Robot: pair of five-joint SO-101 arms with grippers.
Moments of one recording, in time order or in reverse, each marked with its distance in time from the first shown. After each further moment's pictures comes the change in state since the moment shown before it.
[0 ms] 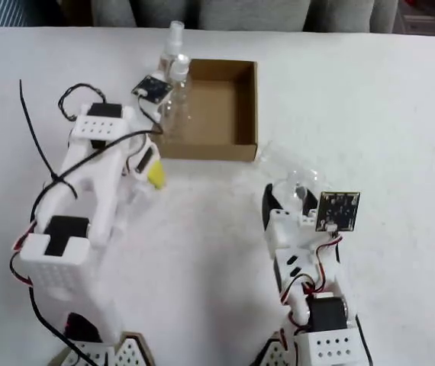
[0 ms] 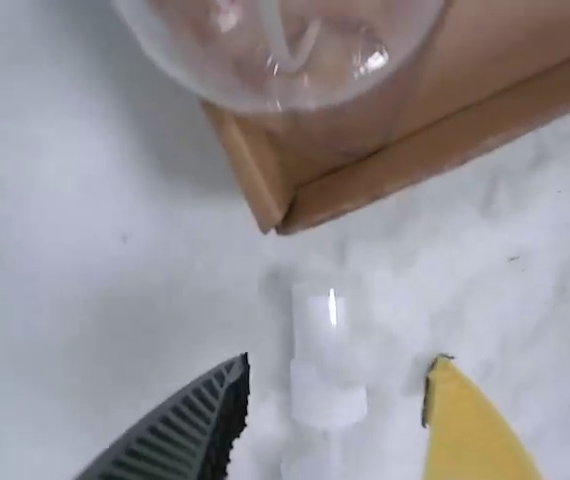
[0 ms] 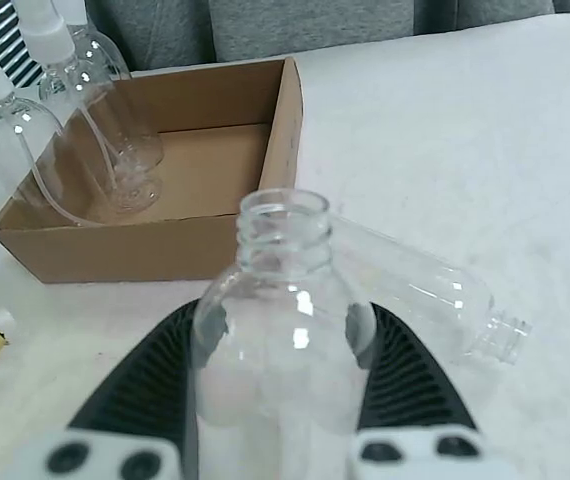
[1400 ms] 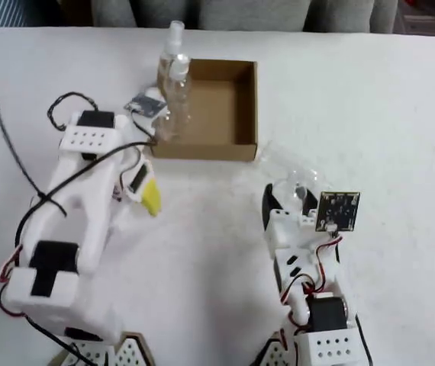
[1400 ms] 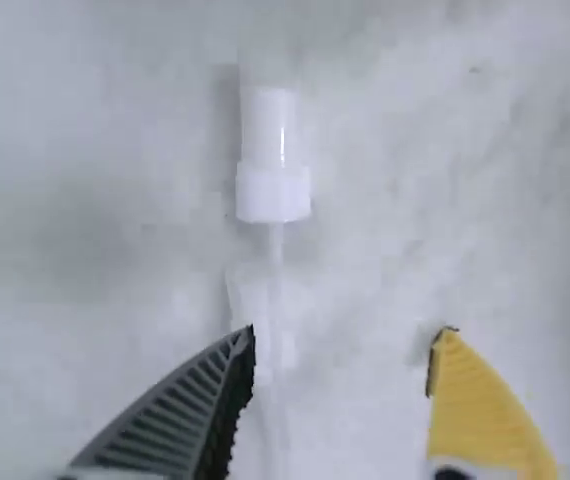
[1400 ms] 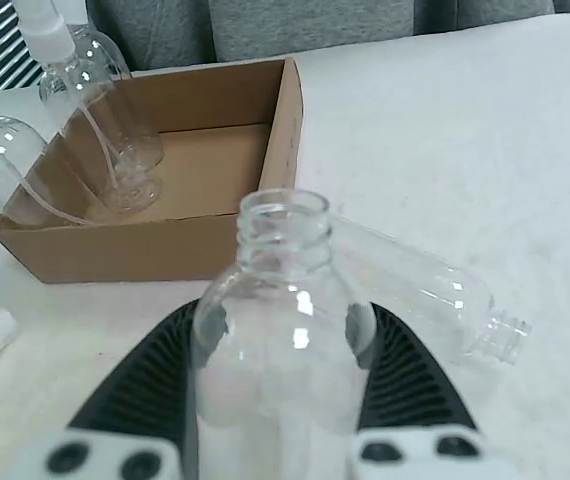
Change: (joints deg) left arm -0.1 -16.3 10.2 12.6 4.3; right arm 0.0 0.0 0.0 0.0 0.0
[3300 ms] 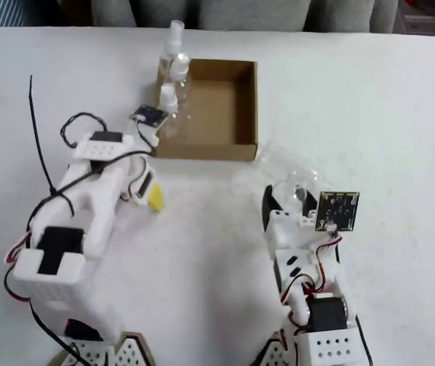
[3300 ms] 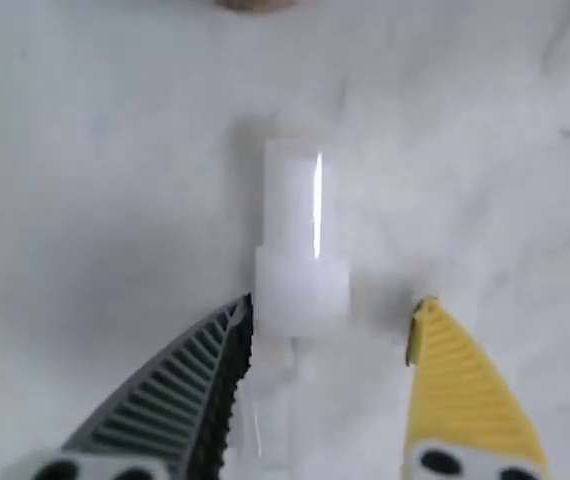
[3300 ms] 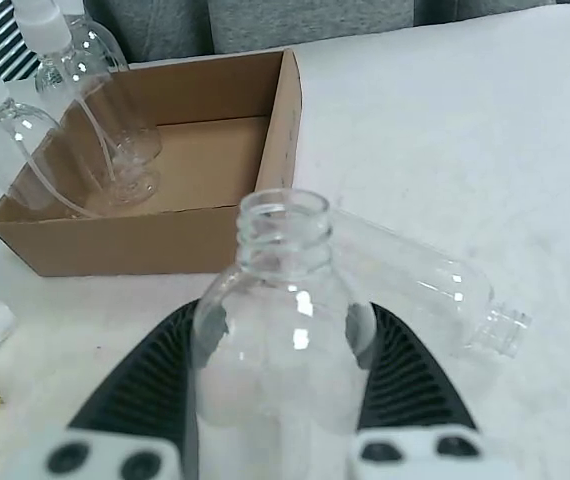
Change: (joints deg) left arm -0.2 7.0 9.4 -23.1 0.5; right arm 0.0 0.0 0.0 0.9 0.0
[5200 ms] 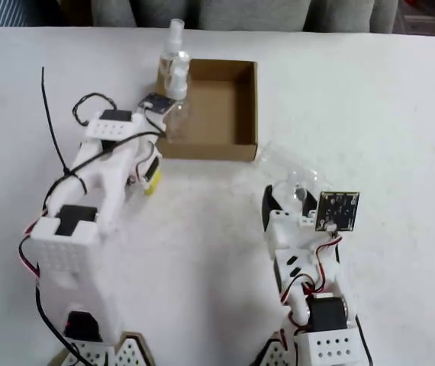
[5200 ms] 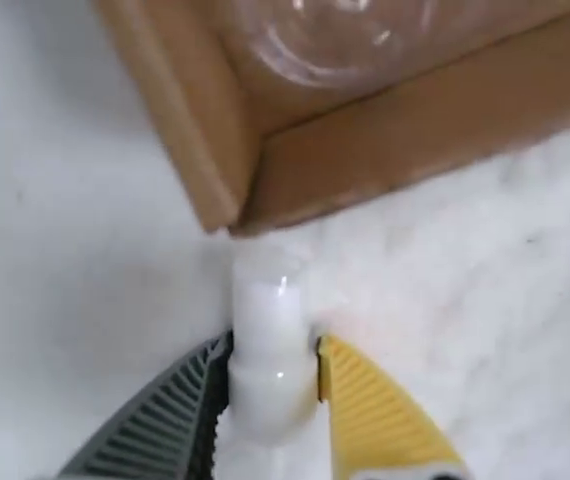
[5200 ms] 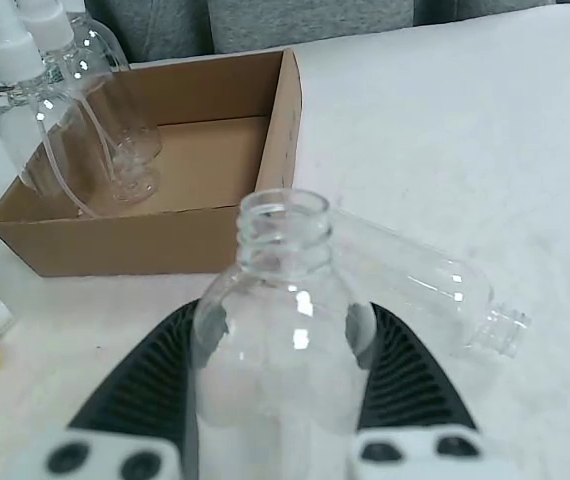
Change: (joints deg) left arm 0.6 16.1 -21.4 10.9 0.0; right arm 0.0 0.0 0.0 0.0 0.0
